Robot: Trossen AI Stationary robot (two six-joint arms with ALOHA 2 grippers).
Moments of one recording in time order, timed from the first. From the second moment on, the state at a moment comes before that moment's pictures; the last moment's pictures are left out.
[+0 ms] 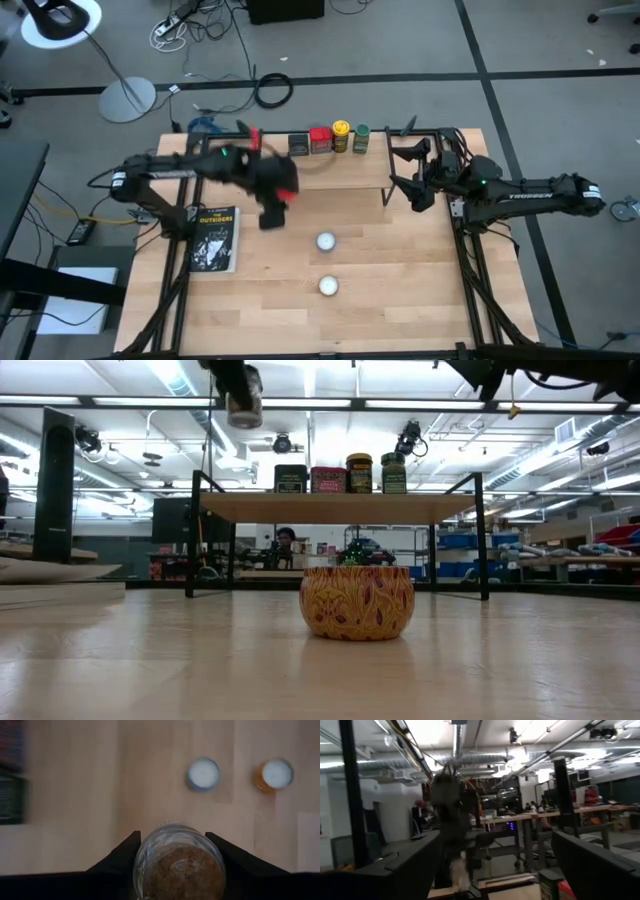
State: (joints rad) left arm 0.00 1.53 1.58 -1.17 -0.08 -0.04; right arm -0.10 0.69 0.43 0.67 0.07 0.09
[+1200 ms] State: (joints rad) left arm -0.12 1.53 0.78 -0.41 -0.10 -0.37; right arm -0.03 0.69 0.43 0.73 0.14 0.09
